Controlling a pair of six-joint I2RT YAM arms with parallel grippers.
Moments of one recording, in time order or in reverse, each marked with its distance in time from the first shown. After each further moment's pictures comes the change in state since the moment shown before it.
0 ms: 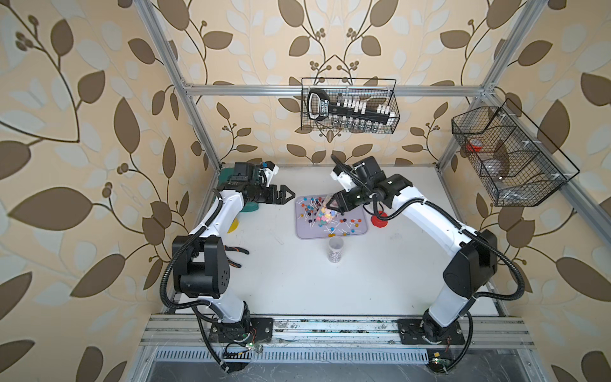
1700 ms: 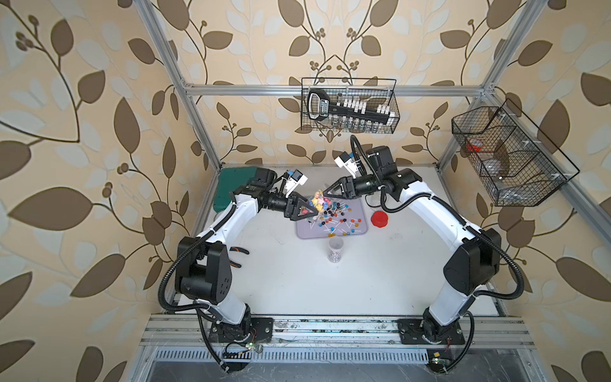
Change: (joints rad) left arm -0.180 -0.012 -0.022 -0.088 0.471 0.232; right arm -0.063 0.029 0.035 0.158 -0.515 0.248
